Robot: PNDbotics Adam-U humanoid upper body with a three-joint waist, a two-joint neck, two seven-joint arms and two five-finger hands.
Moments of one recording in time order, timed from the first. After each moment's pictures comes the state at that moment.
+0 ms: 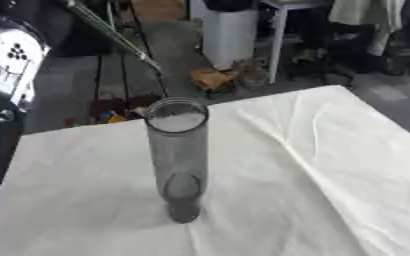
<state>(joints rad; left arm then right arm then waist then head) -1.07 0.40 -0.18 -1.45 1.06 0.07 0.07 -0.41 -0.71 -0.05 -1.62 -0.06 -0.05 -0.14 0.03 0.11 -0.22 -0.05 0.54</state>
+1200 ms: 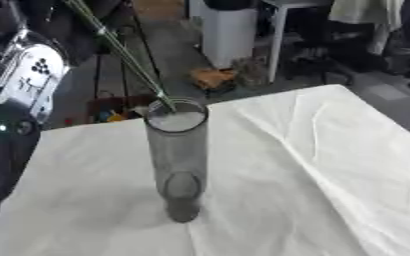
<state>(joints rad) -1.07 0.40 -0.26 -1.47 1.04 0.19 0.04 -0.41 -0.71 -0.05 -1.61 -0.06 -0.05 -0.14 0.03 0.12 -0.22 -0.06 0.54</state>
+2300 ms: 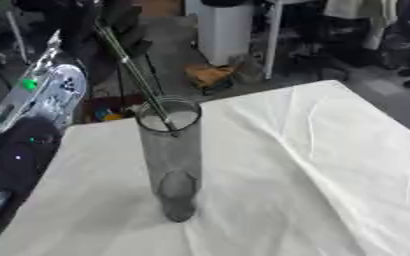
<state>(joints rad) -1.07 0.39 -0.32 -1.38 0.87 0.23 -0.03 -0.42 -0.71 -0.04 -1.61 -0.06 -0.05 -0.13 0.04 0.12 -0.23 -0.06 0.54</state>
